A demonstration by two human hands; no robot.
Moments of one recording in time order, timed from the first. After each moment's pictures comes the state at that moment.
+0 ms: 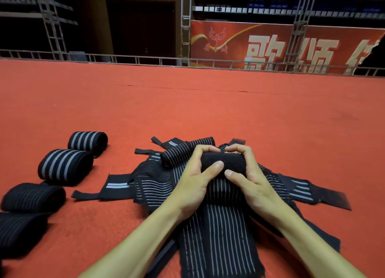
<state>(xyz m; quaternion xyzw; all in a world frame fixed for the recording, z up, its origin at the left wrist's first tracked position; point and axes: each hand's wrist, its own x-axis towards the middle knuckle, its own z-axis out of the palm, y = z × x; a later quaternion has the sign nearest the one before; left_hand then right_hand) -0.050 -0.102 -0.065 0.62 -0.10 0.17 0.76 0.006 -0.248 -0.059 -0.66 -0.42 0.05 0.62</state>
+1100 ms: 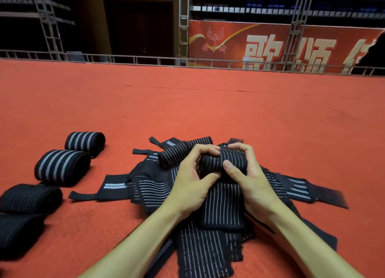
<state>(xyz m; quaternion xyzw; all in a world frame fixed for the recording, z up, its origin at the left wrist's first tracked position) -0.049 -0.101 -0.068 0.69 -0.12 0.29 0.65 0.004 -0.240 -0.063 -0.59 -0.31 0.10 0.74</state>
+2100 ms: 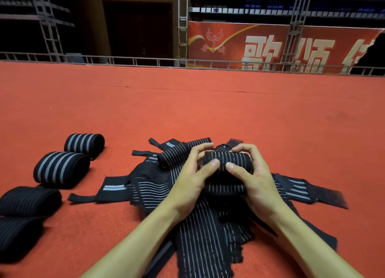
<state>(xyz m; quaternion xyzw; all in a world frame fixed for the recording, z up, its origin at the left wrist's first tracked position) -0.047 -0.102 -0.067 0.62 -0.08 0.17 0.76 0.010 -0.246 -0.062 -0.60 -0.31 0.05 0.74</state>
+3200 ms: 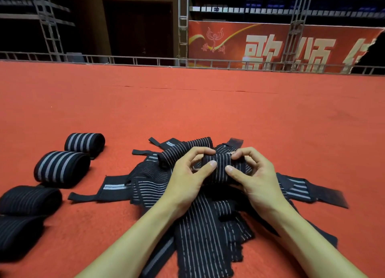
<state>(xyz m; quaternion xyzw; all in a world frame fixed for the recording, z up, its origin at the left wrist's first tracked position) -0.047 -0.094 -0.067 0.68 -0.01 0.20 0.70 0.010 -0.248 -0.063 -0.62 -0.29 0.01 0.73</state>
